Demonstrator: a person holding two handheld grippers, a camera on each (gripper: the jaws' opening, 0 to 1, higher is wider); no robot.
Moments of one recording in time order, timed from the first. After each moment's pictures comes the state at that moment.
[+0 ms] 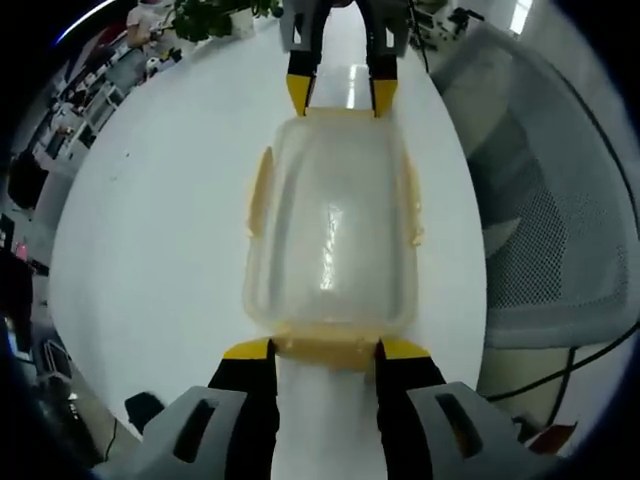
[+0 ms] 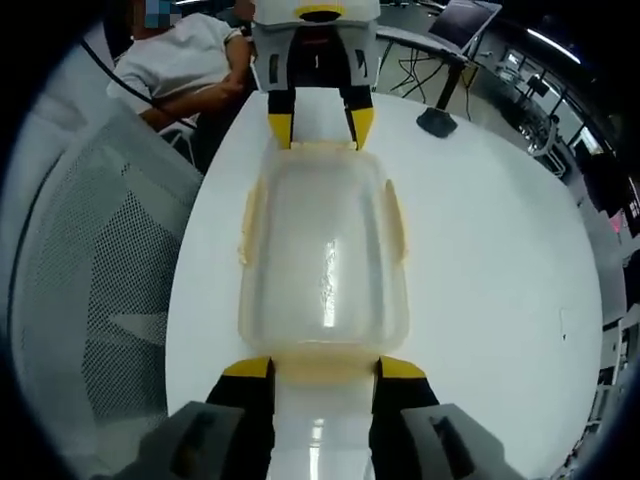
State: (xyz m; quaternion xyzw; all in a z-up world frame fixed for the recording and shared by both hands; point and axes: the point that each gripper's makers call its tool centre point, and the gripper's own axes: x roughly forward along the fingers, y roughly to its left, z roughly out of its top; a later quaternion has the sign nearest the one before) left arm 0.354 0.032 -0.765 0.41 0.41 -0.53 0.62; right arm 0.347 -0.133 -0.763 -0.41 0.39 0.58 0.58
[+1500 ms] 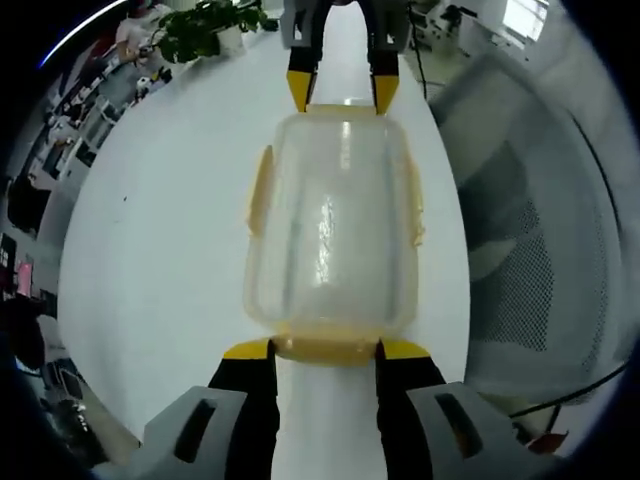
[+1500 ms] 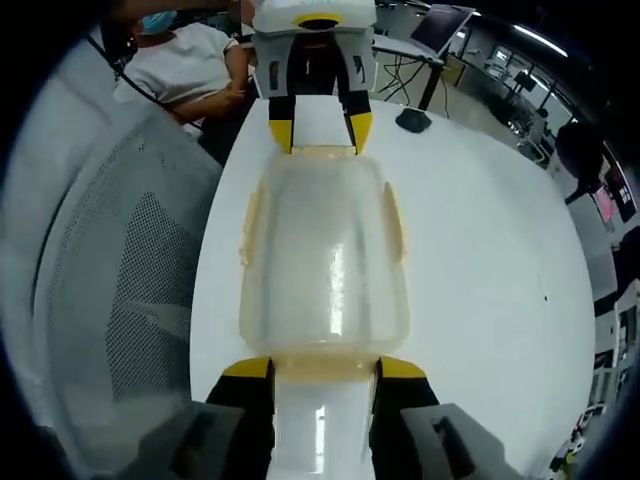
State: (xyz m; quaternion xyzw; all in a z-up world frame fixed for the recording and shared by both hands) left arm 0.353 -0.038 -0.729 0.42 0.40 -0.54 0.61; right arm 0.338 -0.201 -0.727 -0.40 0.40 0.56 0.60
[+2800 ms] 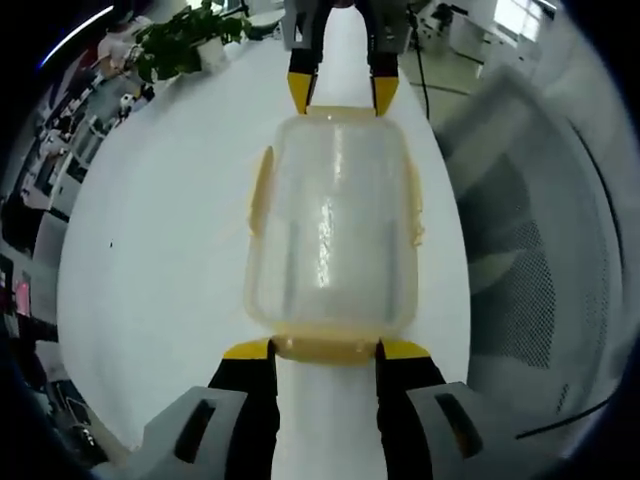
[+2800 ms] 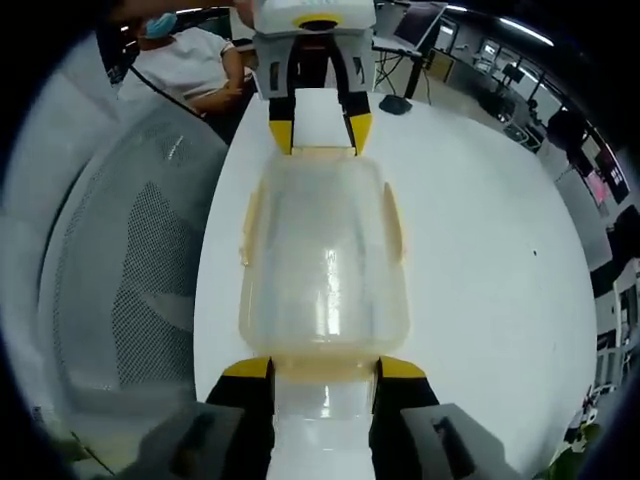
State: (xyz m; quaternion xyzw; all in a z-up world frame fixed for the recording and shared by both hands) left arm 0.355 -0.119 -0.727 0.43 0.39 -0.55 0.60; right arm 0.333 -0.281 -0.725 -0.39 0.40 0.55 0.61
